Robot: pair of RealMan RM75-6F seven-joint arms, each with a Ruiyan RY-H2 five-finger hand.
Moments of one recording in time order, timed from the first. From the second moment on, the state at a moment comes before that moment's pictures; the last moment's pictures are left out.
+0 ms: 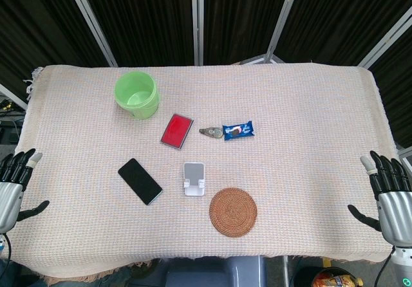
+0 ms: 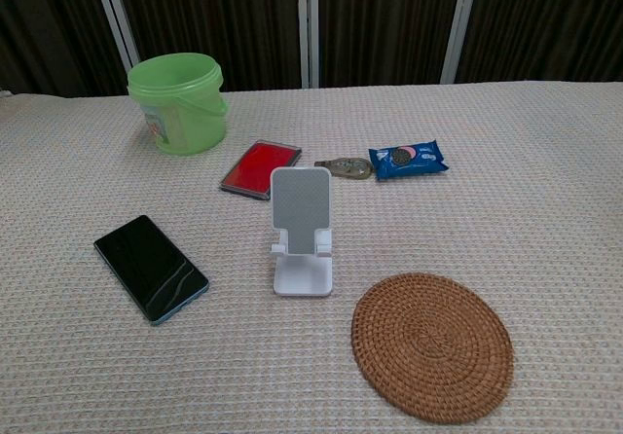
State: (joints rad) left arm -0.09 -1.04 -0.03 -1.73 1.57 1.52 0.11; right arm 0.03 -1.00 0.08 -1.79 -1.63 1.63 -0.09
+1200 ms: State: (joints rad) left arm -0.57 -1.30 -0.01 -1.39 1.76 0.94 0.06; right arm 0.06 -1.03 0.12 -1.78 -1.48 1.55 -0.19
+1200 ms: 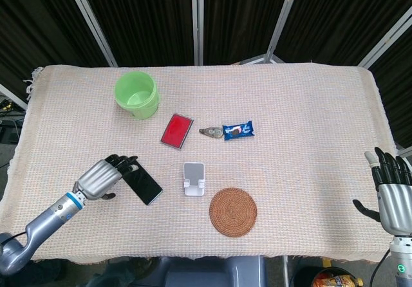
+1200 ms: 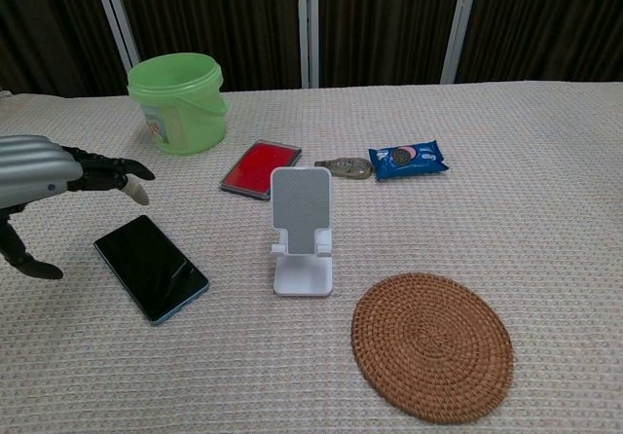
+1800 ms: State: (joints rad) left arm -0.69 -1.46 0.02 -1.22 1.75 0.81 0.12; right arm 0.06 -1.04 0.13 -1.77 -1.46 1.55 -0.22
